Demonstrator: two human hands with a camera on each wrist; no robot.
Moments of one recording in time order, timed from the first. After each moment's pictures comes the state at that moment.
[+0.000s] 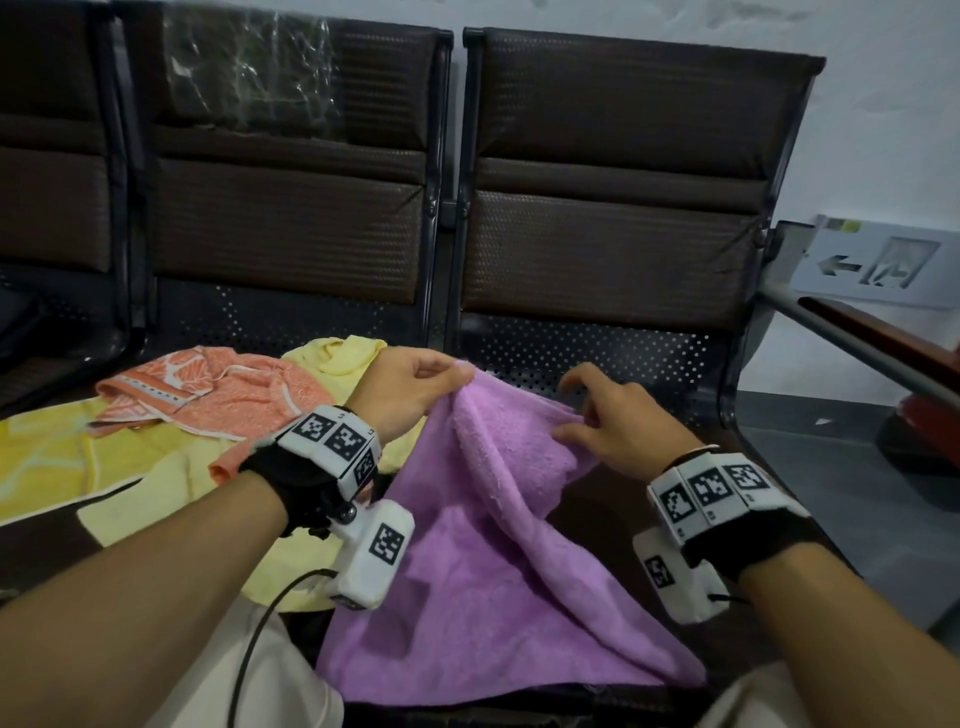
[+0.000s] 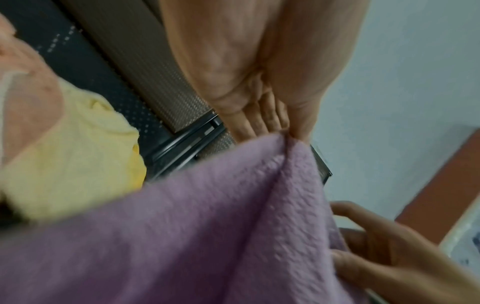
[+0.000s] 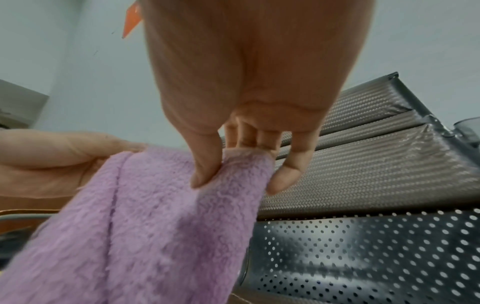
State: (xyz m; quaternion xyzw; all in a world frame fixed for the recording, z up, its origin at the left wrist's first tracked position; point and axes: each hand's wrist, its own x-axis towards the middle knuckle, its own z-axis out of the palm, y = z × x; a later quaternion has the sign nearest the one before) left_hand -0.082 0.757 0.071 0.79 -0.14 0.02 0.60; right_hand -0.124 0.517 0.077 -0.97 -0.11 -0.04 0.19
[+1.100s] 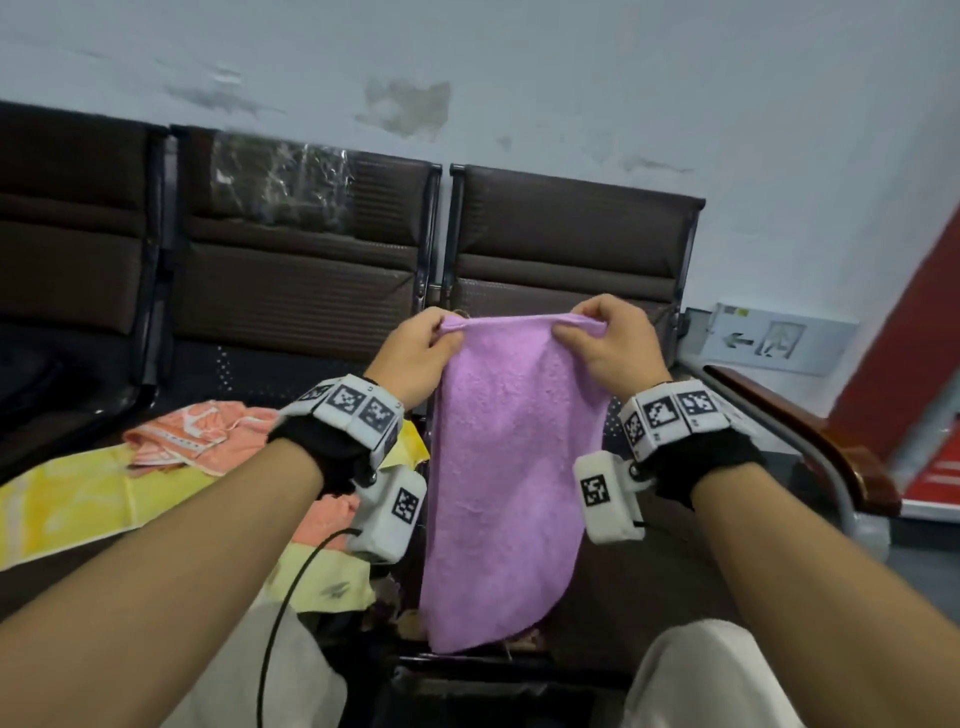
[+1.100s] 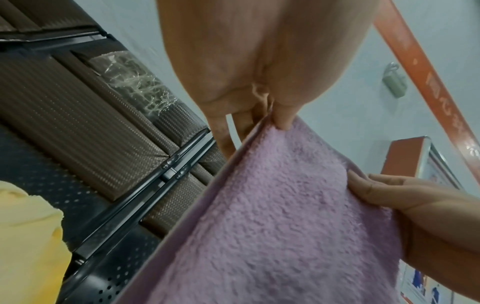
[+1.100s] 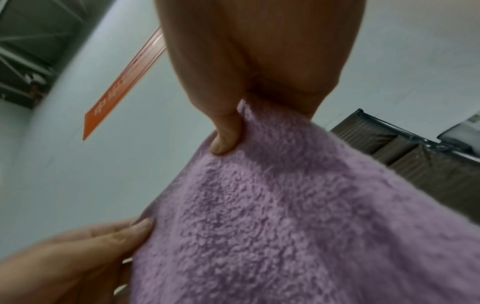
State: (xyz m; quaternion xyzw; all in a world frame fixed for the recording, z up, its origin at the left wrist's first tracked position) left_hand -0.138 0.765 0.194 0.81 -0.22 0.15 0.53; right_hand -0.170 0.551 0.221 -0.86 -0.02 -0.31 0.40
